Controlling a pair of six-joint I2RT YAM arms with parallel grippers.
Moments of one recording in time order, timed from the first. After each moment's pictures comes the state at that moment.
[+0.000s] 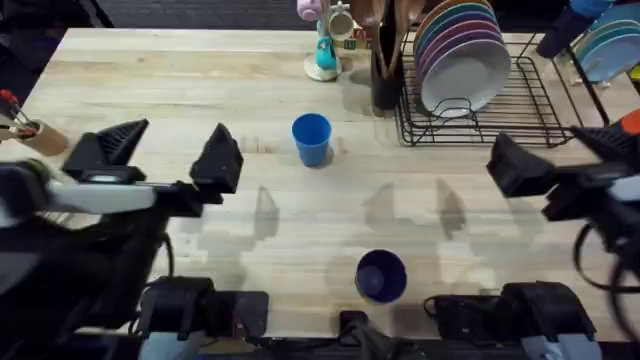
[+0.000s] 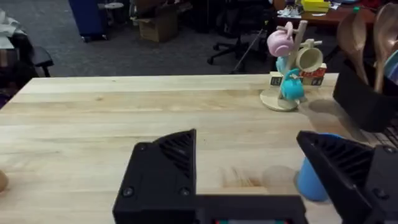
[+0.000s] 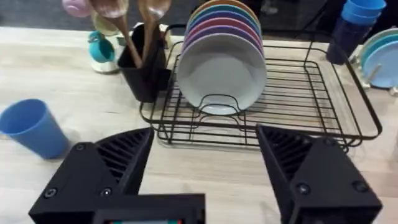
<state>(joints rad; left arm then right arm) -0.01 0.02 0.40 -0.49 0.01 -0.01 0.01 0.19 0.54 -0.61 -0.05 -0.01</state>
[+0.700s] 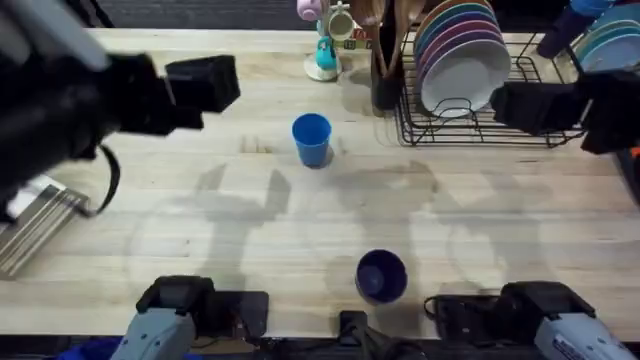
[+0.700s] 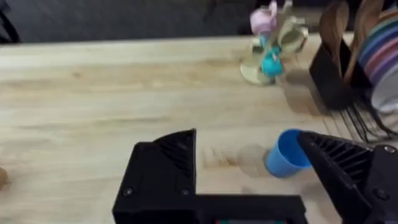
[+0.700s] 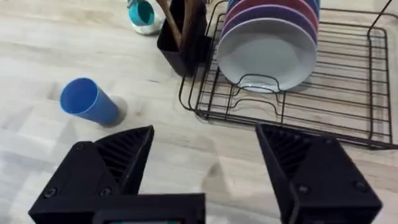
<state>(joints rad) -0.01 0.72 1.04 -0.81 0.11 -0.01 0.01 0.76 1.07 -0.90 -0.22 -0.01</state>
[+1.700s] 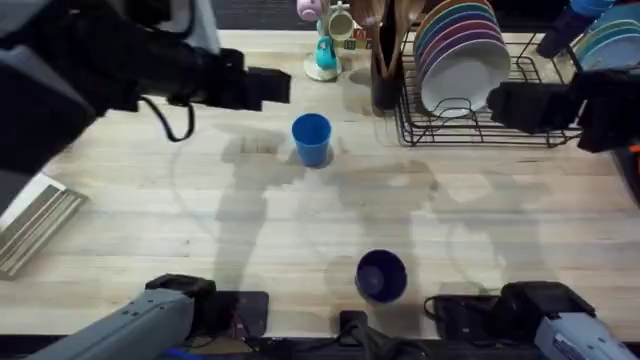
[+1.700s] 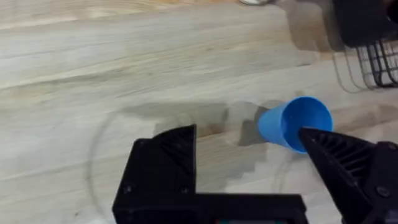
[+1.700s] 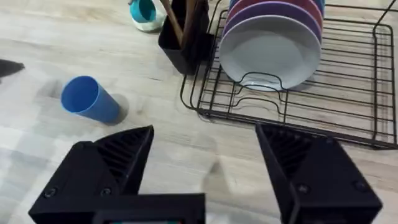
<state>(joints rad) -0.11 1.19 1.10 -0.79 0.16 -0.01 0.01 0.78 1.07 -0.90 -0.23 -0.01</state>
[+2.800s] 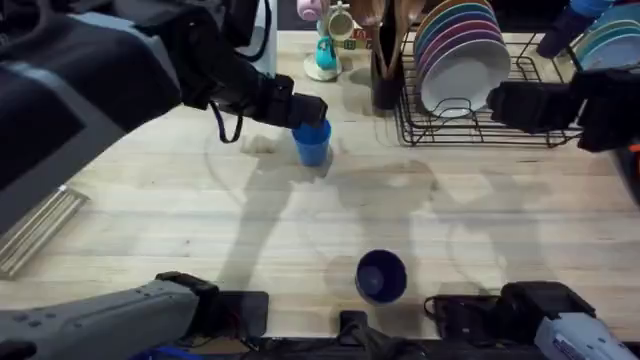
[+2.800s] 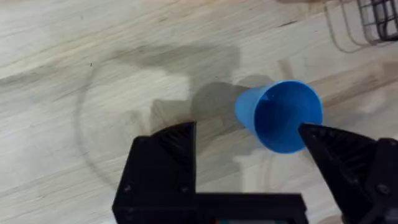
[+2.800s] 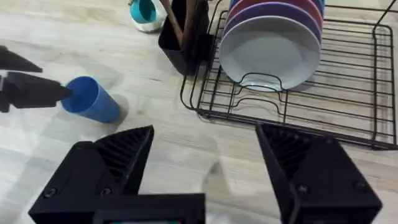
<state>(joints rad) -0.28 1.38 1.11 -0.77 0.13 -0.04 0.01 0.78 1.07 -0.90 -0.23 -0.01</state>
